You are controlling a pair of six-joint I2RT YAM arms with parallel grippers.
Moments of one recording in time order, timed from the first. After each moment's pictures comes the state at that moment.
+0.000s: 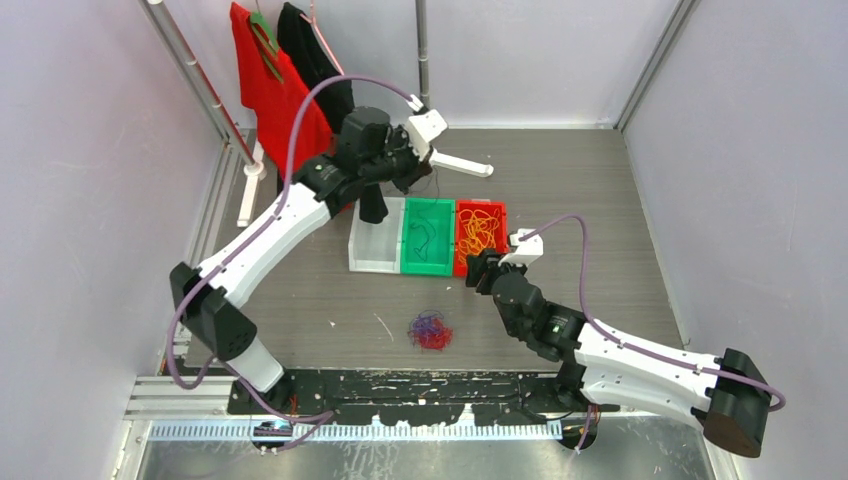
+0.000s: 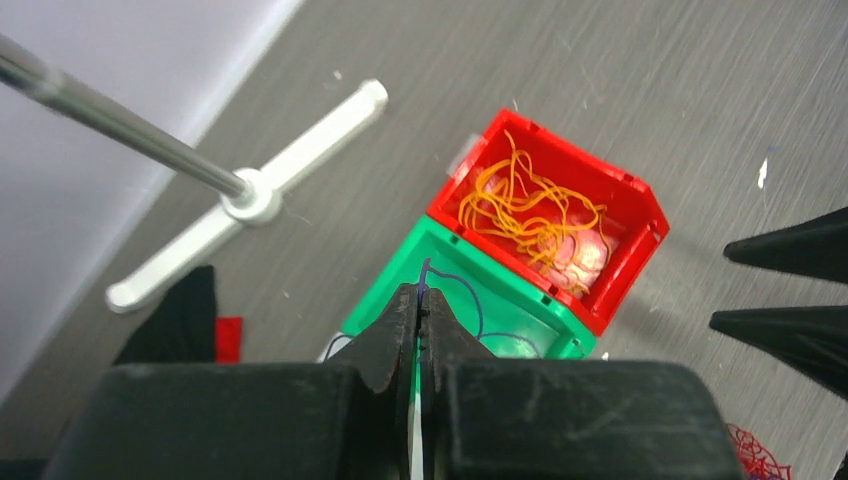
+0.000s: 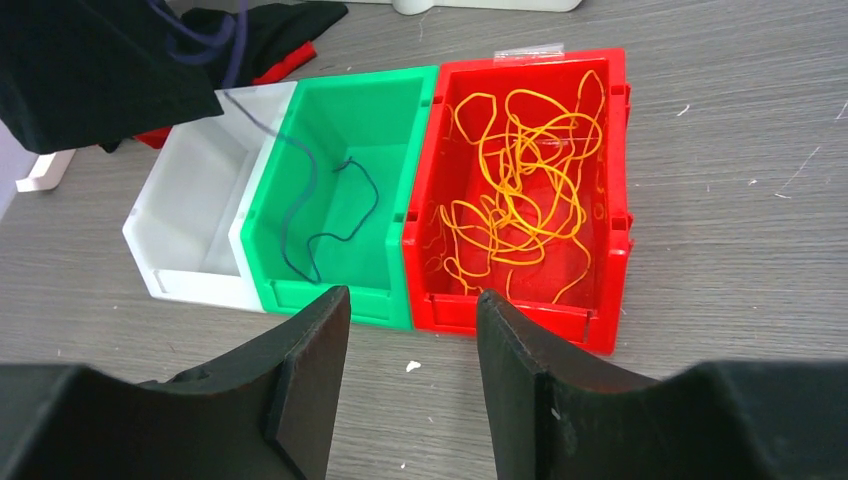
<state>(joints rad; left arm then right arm) -0.66 1.60 1.68 -0.46 0.24 0.29 1.00 0.84 0.44 0.10 0.78 0.56</state>
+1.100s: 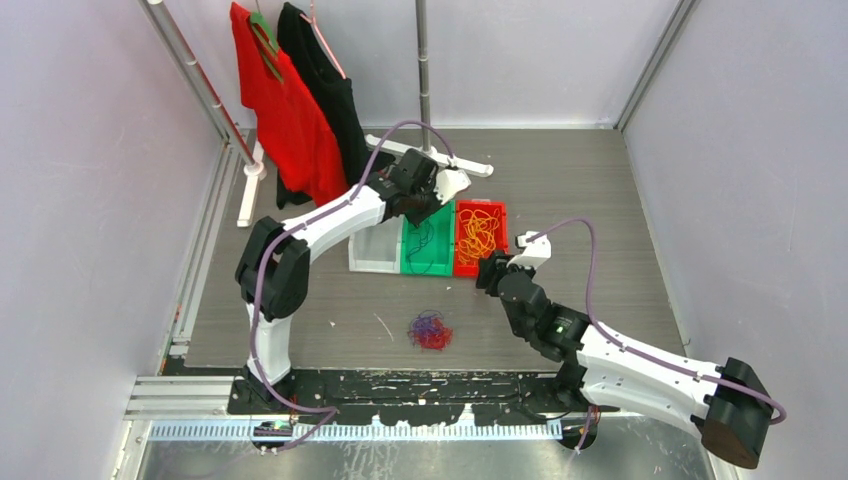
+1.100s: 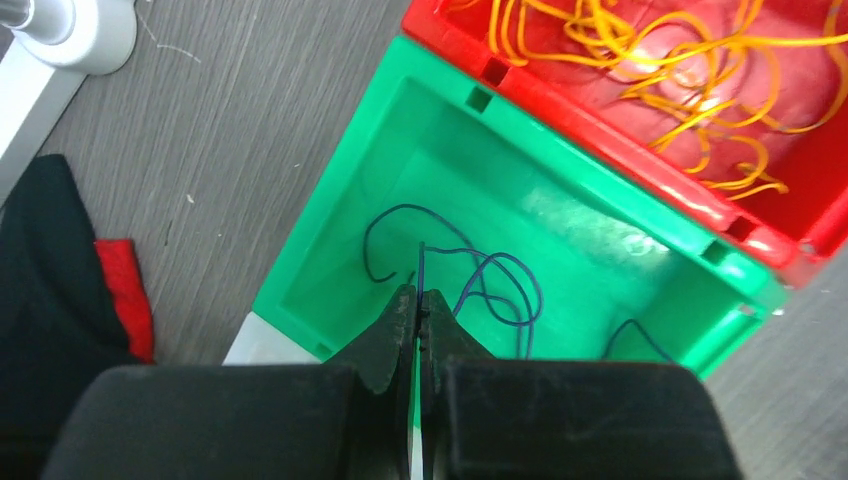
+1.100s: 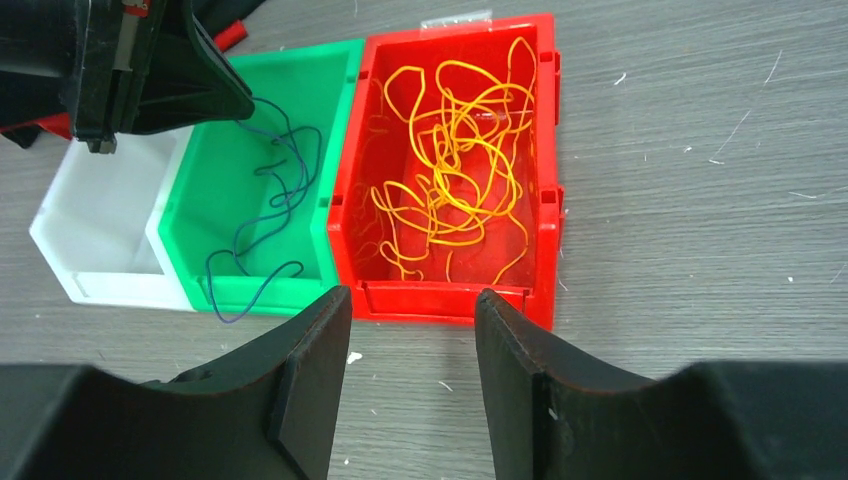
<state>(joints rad) -0.68 1.96 1.61 -0.49 0.09 0.43 0.93 0.79 0.39 0.04 0.77 0.58</state>
